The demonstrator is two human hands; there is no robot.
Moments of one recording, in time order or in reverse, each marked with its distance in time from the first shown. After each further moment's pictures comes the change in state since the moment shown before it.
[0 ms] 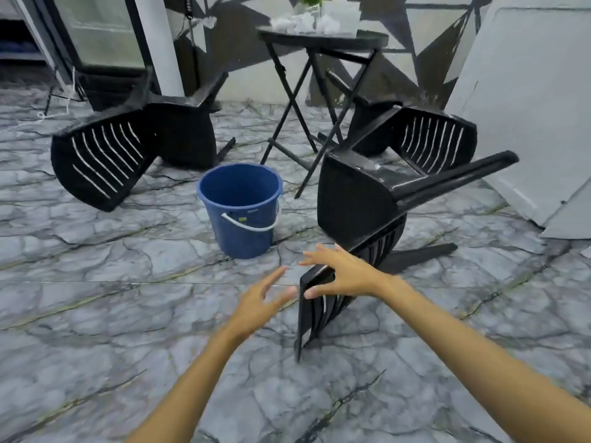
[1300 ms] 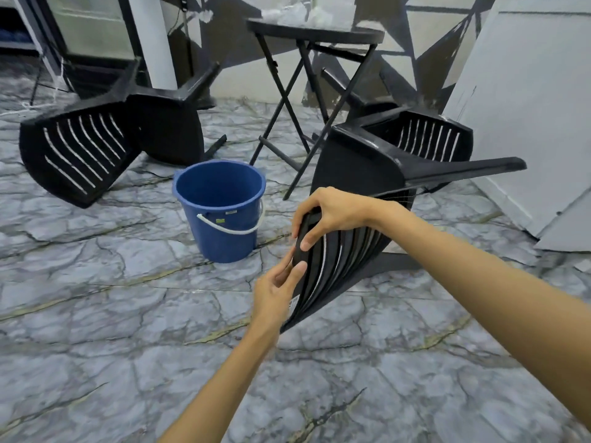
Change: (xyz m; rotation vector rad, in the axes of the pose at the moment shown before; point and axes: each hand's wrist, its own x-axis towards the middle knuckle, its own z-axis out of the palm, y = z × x) left_hand 0.050 0.051 0.084 -0.535 0.285 0.118; right_hand 0.035 0.010 -0.121 -0.055 -0.072 -0.190
